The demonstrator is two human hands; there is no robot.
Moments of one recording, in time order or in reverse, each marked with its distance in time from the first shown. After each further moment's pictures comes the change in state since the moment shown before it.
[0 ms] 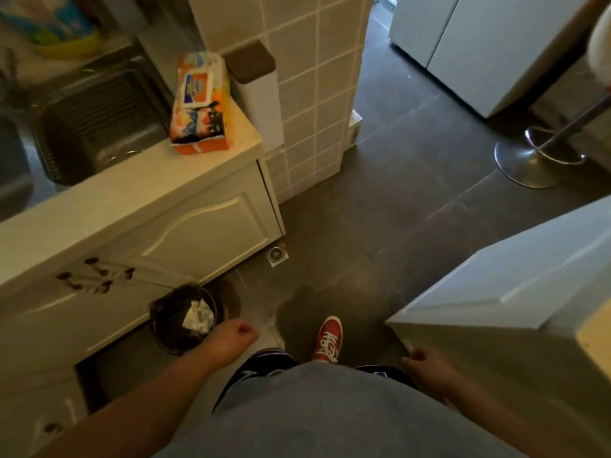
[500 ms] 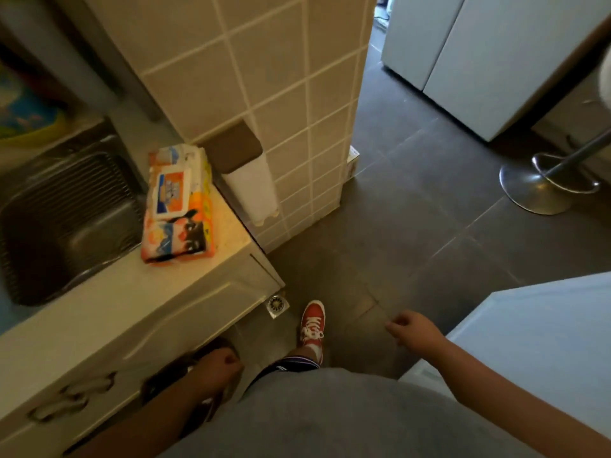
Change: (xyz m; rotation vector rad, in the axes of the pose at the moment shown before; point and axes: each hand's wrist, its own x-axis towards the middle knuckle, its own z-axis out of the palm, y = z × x) left_hand 0.123 0.081 -0.119 0.117 -0.025 -0.096; right_hand 0.117 -0.196 -0.139 0.095 0.026 -0.142
